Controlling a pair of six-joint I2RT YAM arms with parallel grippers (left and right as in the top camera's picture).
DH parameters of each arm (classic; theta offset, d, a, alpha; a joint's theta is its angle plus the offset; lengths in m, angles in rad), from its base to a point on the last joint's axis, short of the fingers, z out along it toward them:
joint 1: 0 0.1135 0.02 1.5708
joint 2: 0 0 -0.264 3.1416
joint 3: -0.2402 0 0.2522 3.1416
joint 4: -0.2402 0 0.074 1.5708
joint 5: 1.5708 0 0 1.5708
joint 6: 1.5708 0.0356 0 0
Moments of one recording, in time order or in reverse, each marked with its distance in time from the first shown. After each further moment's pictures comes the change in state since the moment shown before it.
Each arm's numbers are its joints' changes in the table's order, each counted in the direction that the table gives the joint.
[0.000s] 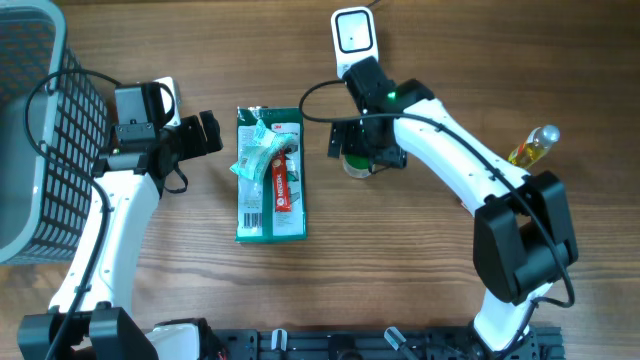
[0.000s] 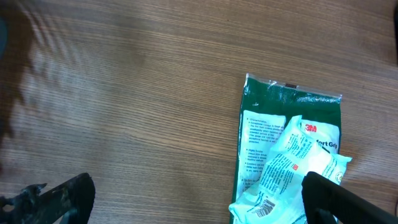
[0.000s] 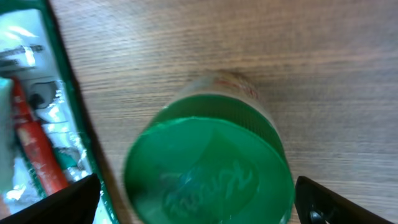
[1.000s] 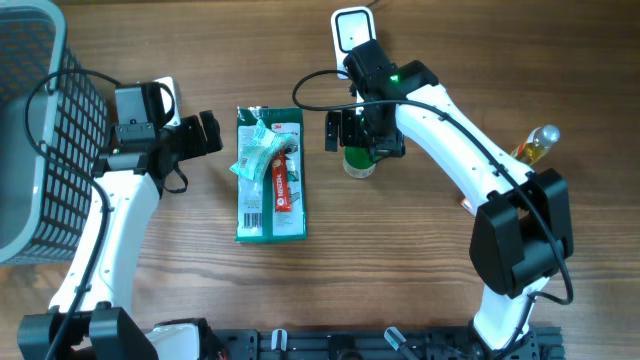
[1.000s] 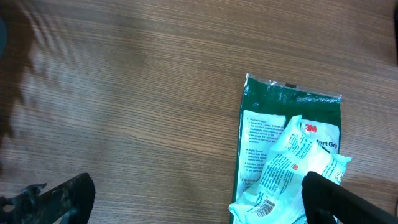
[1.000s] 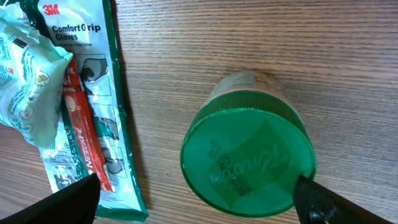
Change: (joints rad) left arm 0.000 0.000 0.000 0.000 0.000 0.000; right arm -0.017 -0.037 -0.163 -0.140 -0.099 -0.144
